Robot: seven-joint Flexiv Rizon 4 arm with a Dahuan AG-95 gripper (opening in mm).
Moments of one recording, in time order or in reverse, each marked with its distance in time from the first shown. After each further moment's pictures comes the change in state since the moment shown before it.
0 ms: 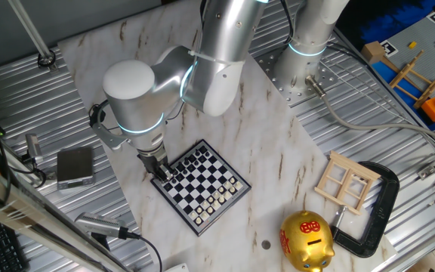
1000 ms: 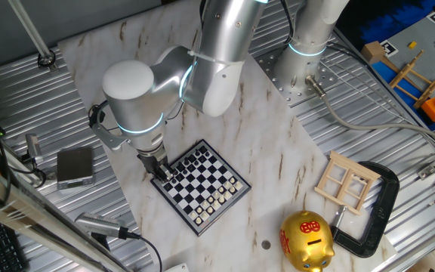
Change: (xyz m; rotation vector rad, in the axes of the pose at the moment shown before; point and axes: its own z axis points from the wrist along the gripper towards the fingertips) arm 0.000 0.000 0.000 -0.002 0.002 -0.012
